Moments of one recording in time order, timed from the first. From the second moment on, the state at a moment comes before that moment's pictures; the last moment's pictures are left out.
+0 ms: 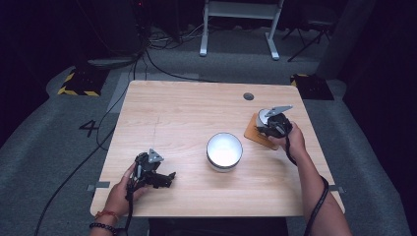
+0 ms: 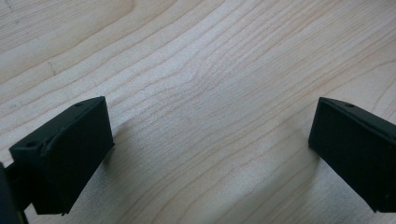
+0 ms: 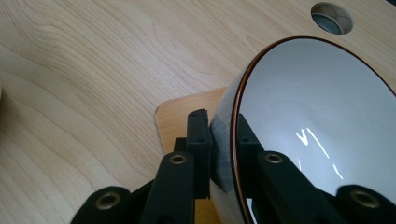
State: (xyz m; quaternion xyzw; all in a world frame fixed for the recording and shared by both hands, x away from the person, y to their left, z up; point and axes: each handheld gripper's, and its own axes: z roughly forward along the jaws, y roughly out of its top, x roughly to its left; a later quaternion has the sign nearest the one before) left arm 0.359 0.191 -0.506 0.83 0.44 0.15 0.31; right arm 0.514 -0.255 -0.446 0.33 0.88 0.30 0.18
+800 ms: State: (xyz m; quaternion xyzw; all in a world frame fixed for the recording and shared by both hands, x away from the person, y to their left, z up) left arm 0.359 0.191 -0.506 0.83 0.44 0.15 0.31; right arm 0.509 -0.250 -0.442 0.33 0.88 0.31 0.15
